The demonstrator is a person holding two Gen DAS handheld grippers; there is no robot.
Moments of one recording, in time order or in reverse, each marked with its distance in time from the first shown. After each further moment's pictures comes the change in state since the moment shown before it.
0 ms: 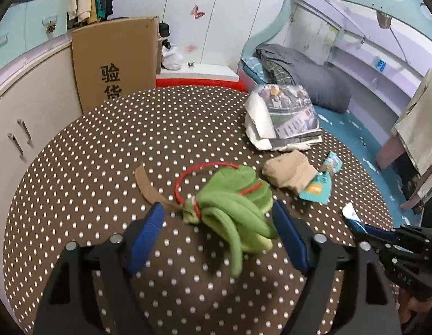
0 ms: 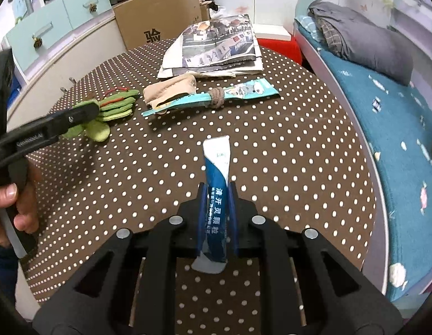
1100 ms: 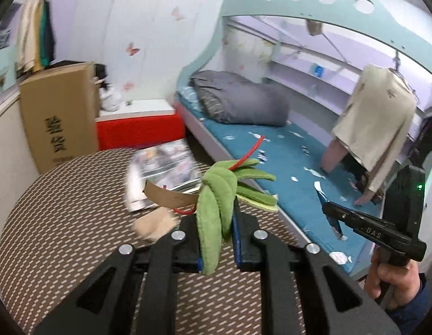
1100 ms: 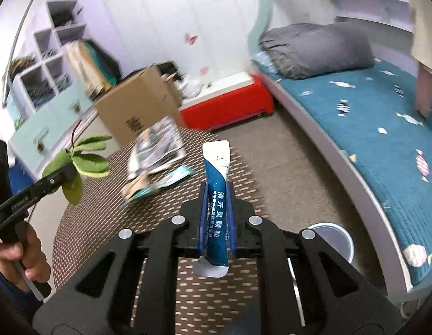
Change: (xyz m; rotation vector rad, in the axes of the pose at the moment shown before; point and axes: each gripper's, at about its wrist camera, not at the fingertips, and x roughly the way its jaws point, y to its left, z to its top) left arm -0.085 -0.140 0.035 0.157 -0.143 -0.270; right arm -0.116 -0.157 -0.013 0.370 -0.328 0.040
